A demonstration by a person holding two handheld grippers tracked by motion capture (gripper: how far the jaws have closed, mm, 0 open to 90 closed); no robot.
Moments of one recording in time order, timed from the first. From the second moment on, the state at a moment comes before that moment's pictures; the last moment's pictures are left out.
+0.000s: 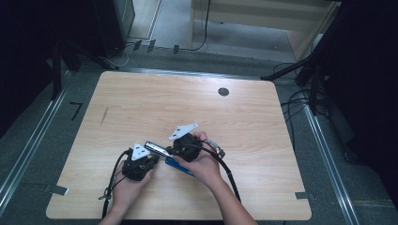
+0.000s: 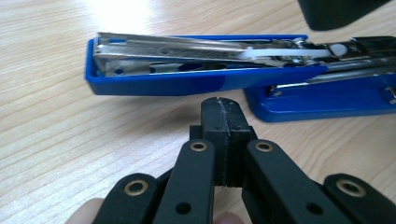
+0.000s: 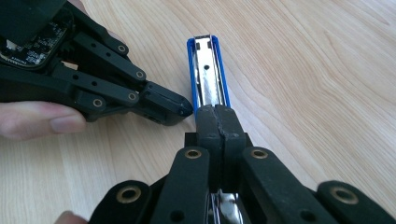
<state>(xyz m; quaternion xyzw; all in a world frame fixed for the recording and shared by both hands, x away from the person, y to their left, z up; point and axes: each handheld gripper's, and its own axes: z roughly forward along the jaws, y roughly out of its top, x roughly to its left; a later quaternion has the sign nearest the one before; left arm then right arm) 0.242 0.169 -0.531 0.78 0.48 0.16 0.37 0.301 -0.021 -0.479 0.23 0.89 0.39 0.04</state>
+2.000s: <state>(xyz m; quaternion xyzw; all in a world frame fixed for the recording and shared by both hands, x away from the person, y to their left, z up) 0.223 0.140 -0.528 0.78 0.43 0.16 0.42 0.300 -0.019 -0.473 0.23 0.88 0.41 0.07</state>
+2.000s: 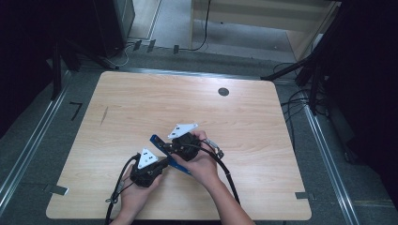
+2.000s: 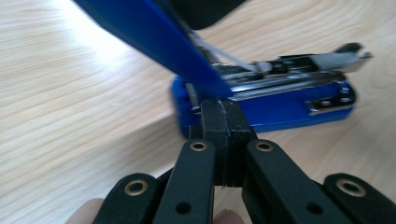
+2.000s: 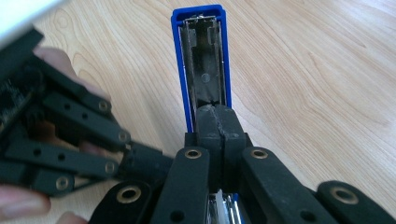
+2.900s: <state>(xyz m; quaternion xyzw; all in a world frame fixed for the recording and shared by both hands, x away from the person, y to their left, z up) 0.220 0.117 -0.533 0.81 0.40 0.17 0.40 0.285 -0.051 -0.467 0.25 0.86 0.43 0.07</state>
